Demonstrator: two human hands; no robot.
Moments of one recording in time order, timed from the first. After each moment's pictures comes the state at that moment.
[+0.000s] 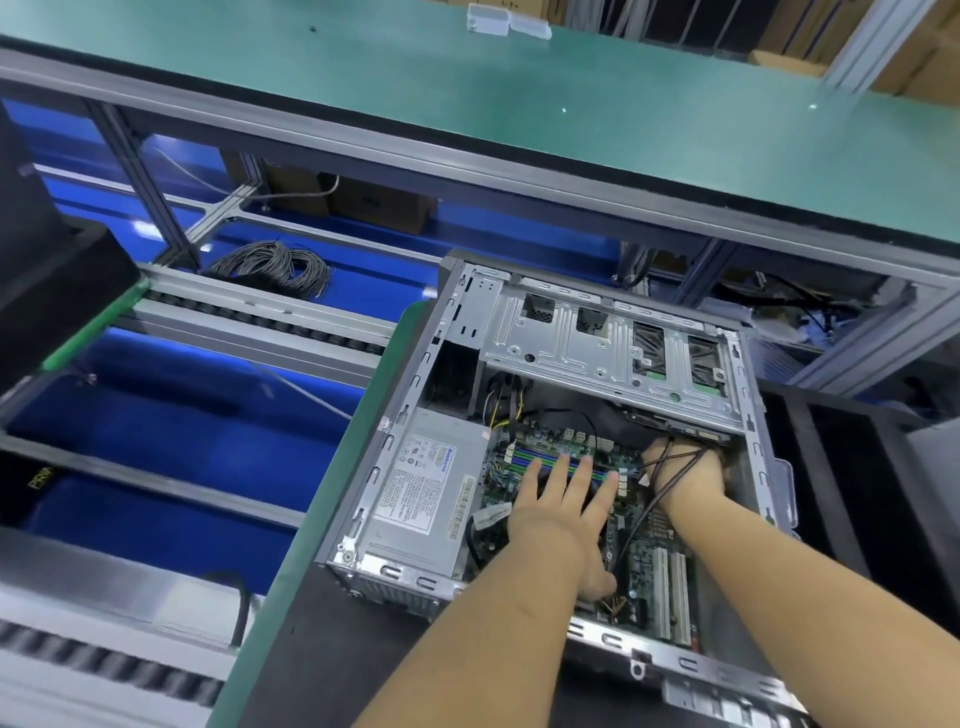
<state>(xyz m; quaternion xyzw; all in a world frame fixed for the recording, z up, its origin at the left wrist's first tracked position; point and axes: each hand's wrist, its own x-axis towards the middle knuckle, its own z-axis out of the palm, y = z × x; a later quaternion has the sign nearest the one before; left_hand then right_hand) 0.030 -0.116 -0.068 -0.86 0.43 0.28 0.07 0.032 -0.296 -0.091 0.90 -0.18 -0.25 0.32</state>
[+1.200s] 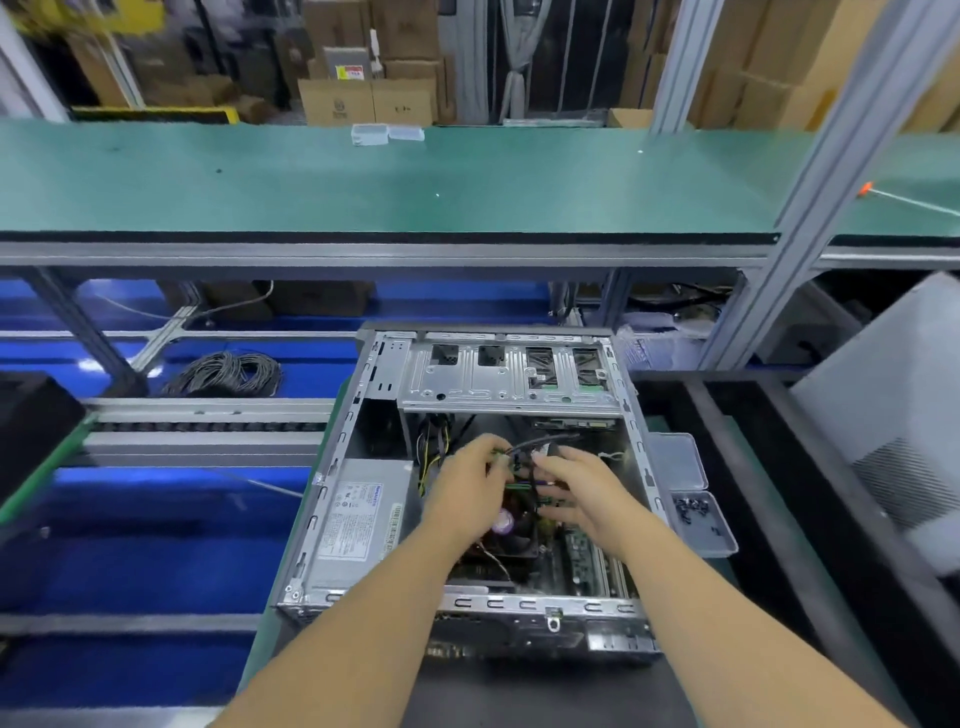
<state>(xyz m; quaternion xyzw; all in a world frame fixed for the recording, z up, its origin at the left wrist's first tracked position) 0.051 -0.101 -0.040 -0.86 0.26 0.14 -0.43 -0.030 -0.243 -0.034 0.60 -0.32 -0.01 -0.73</state>
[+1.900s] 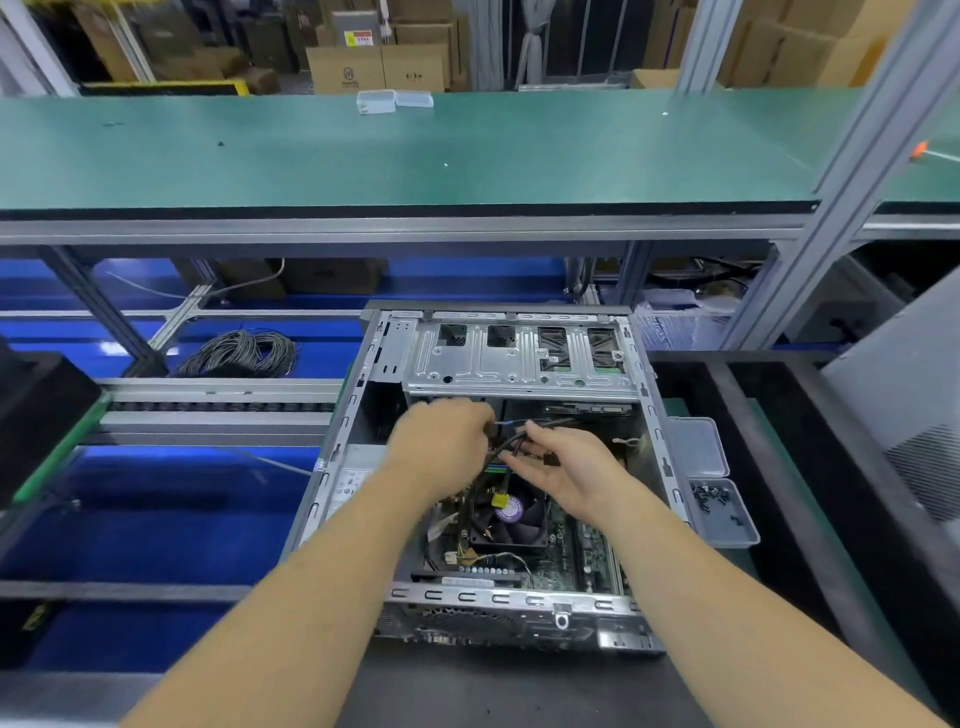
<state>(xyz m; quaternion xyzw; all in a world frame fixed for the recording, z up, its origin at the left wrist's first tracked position) 0.088 -0.081 0.004 -0.91 0.40 0.00 -0.11 0.000 -0.233 -0.040 0.37 -0.33 0.03 -0.87</state>
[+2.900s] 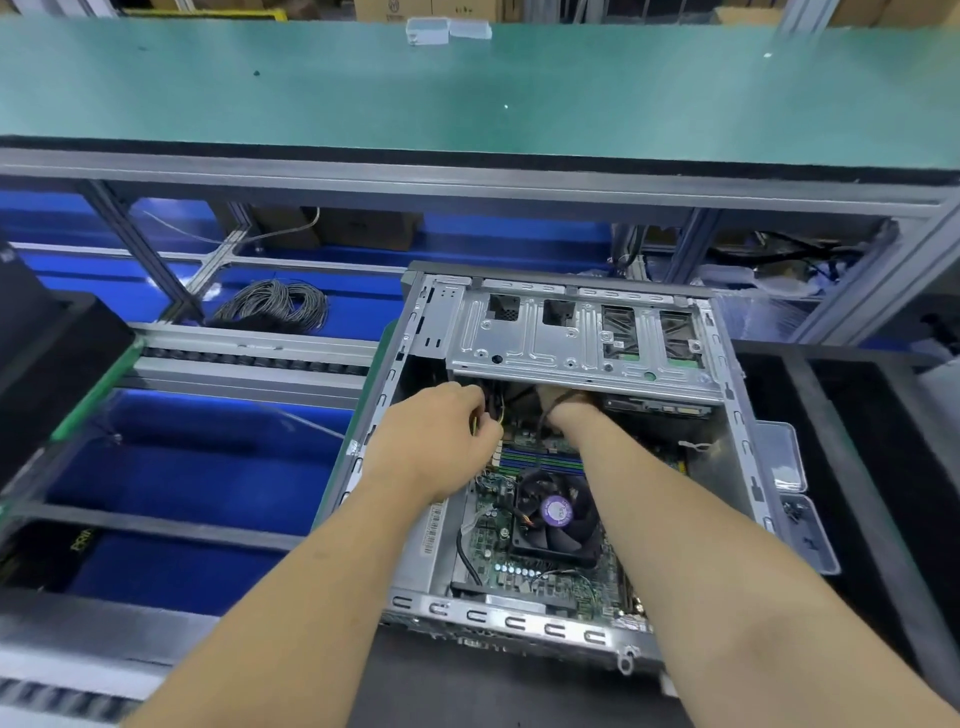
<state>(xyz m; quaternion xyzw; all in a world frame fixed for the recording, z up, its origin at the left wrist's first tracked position) 0.113 -0.040 -0.021 -0.93 0.31 0.03 -0.18 0.124 -0.237 -0.095 0.73 -0.38 -0.16 -0.54</state>
